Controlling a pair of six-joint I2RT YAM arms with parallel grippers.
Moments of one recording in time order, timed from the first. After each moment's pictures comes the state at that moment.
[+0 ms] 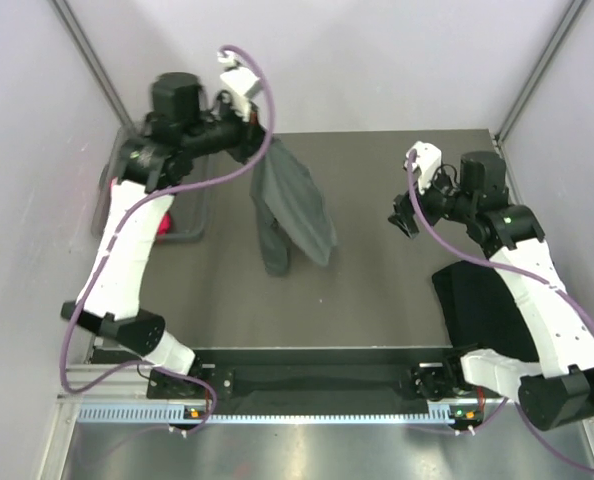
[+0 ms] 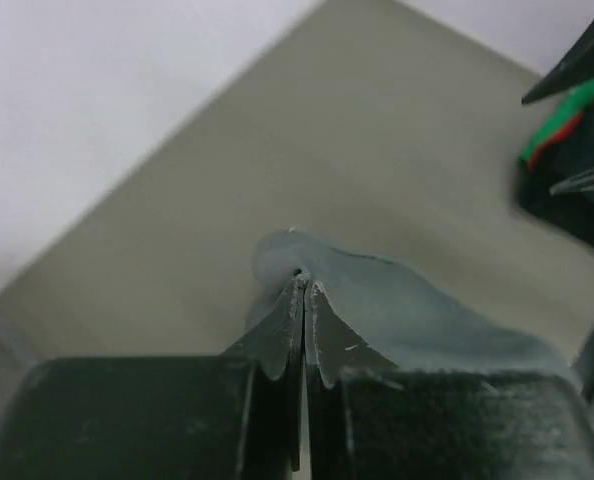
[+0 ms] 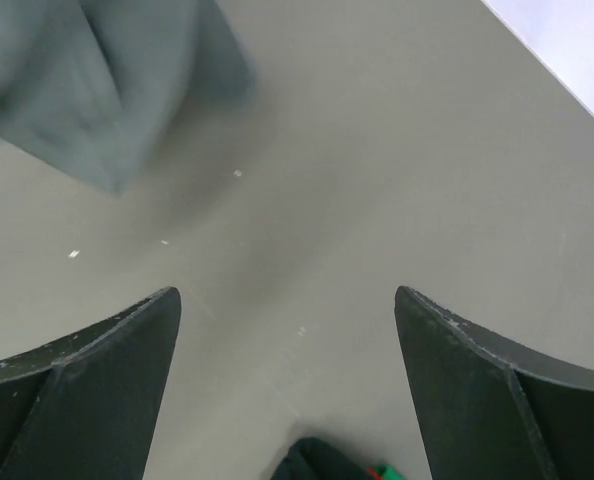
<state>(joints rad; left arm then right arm) -0.35 1.52 2.08 -0.85 0.48 0.18 0.24 1.14 1.25 -0.68 -0.42 -0.43</state>
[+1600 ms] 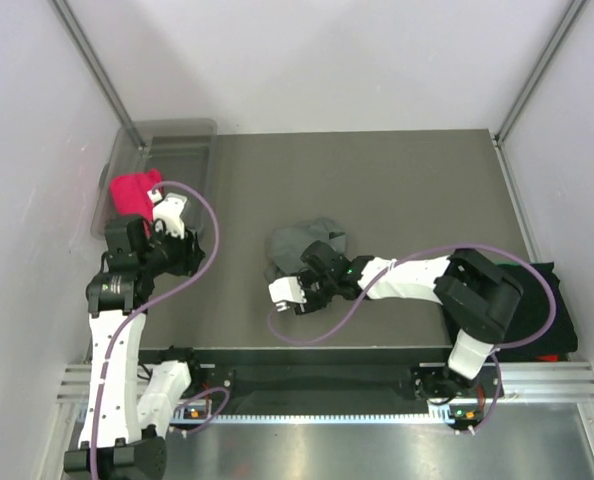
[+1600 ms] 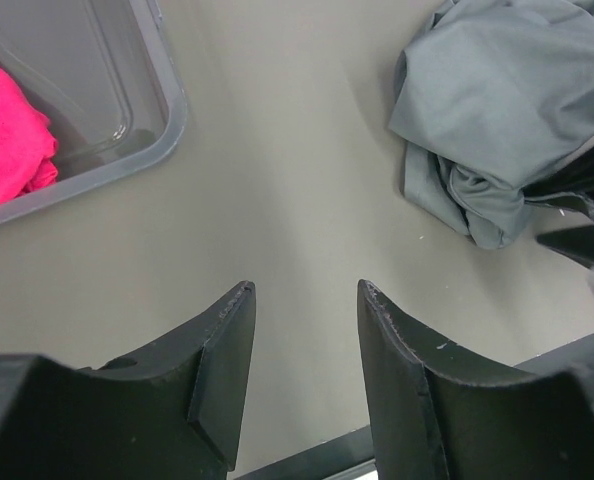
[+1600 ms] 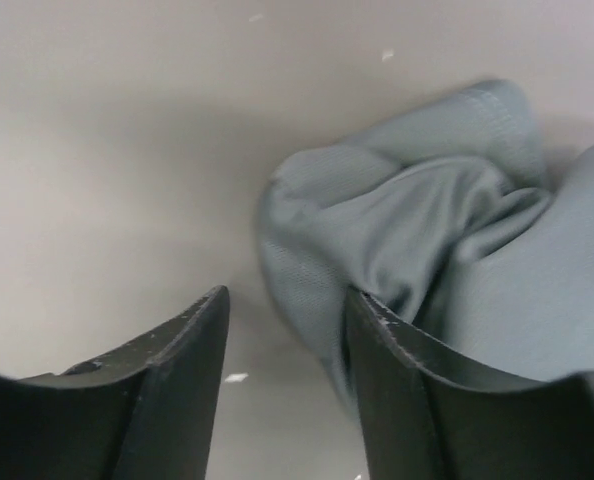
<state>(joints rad) 0.09 0.78 0.98 -0.84 0.39 0.21 0.99 1.71 0.93 -0.14 -0.28 -0.89</state>
